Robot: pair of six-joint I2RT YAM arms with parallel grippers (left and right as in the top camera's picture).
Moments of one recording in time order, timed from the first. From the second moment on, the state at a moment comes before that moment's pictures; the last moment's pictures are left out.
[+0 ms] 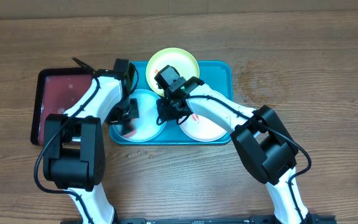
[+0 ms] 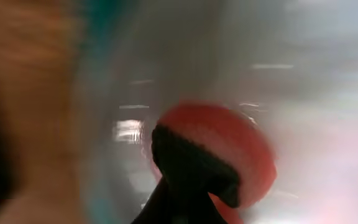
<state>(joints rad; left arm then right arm) -0.12 1.97 1.31 -1.00 -0.20 -0.35 0.71 2.22 1.65 -0.69 -0.20 0.47</state>
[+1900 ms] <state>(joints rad) 0.49 1.90 1.81 -1.45 -0.01 -0.47 0.98 2.20 2.11 -1.01 0.74 -0.02</state>
